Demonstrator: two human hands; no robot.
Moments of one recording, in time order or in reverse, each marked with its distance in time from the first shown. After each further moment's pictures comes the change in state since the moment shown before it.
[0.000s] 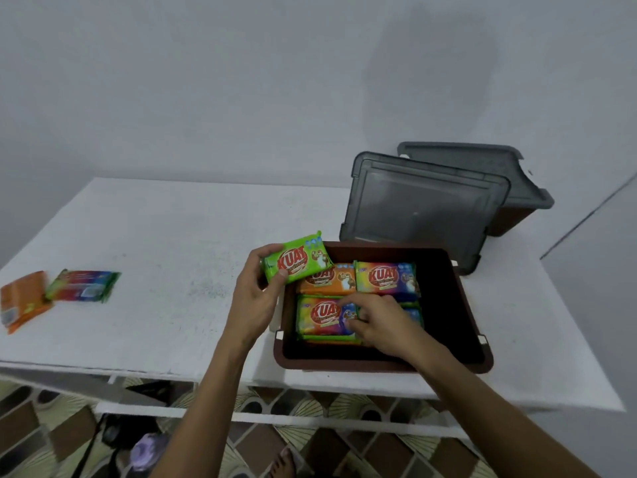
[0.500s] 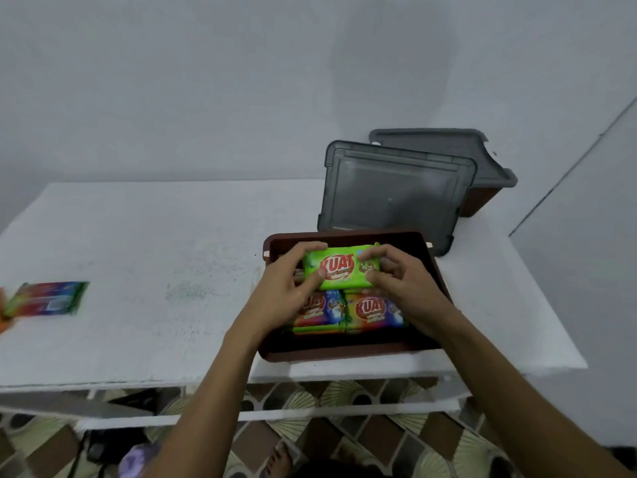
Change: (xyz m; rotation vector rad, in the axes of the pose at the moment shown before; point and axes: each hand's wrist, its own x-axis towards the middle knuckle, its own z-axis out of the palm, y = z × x) left_hand 0.007 0.021 0.040 0.310 -0.405 0.123; right_hand -0.028 0.012 -0.045 0.887 0.211 -0.024
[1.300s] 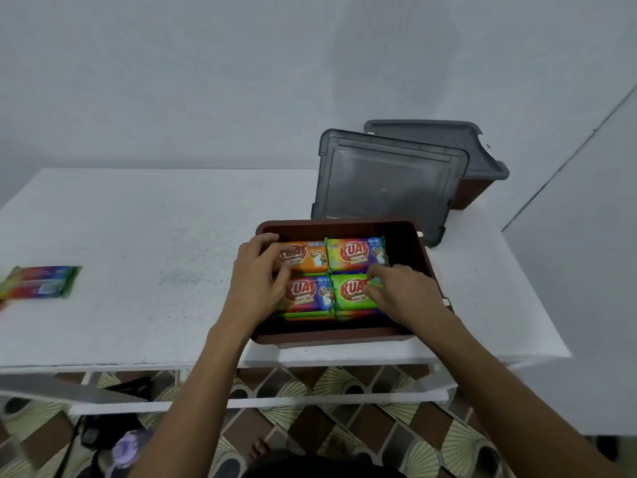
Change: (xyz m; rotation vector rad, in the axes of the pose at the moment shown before) left_hand -0.011 -0.032 0.004 0.445 0.286 -0.013; right_hand -0.009 0.017 -0.003 -1.380 0.059 0.076
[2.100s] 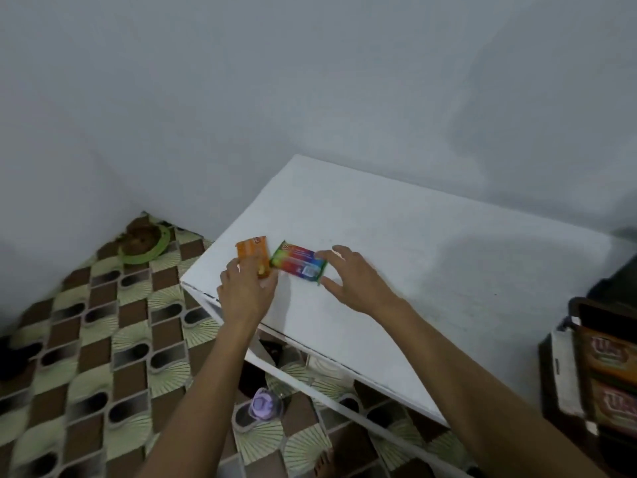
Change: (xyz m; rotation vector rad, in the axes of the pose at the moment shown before) left_hand -0.082 -0.342 -0.238 0.361 0.260 -0.804; right_hand 0.140 -0.456 0.097 0.302 -0.036 -0.766
